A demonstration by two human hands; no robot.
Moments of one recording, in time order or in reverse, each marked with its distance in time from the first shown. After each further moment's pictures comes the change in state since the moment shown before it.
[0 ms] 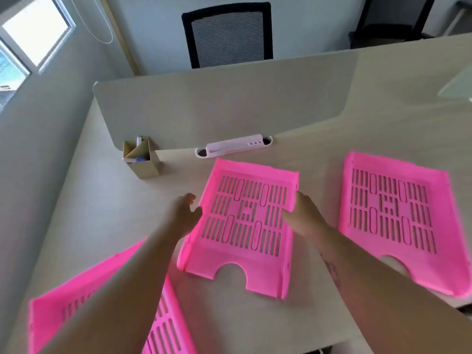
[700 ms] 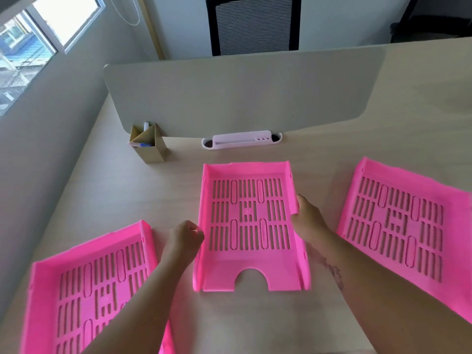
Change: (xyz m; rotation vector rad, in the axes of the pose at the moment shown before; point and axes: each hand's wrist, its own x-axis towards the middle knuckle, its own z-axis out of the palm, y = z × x) left_hand -0.067 0.015 0.054 -0.136 0.076 -0.336; right_hand 0.019 0.032 -0.024 0.014 -0.077 -0.053
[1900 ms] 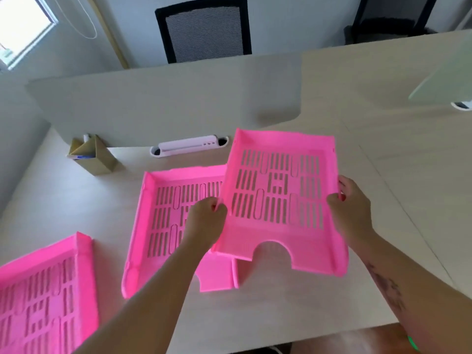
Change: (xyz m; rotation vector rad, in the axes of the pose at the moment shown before) left_hand -0.072 0.186 0.098 -0.081 0.026 0.324; right_hand -0.049 0.112 -0.190 0.379 0.459 -0.001
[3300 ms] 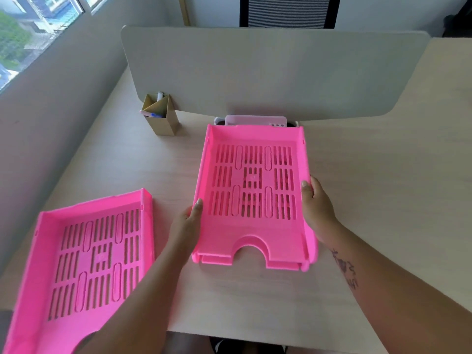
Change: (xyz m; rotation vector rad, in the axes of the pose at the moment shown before) left_hand -0.026 -0.173 -0.086 -0.521 0.090 -0.407; right_hand -0.040 -0.041 0.200 -0.105 -0.441 -0.025
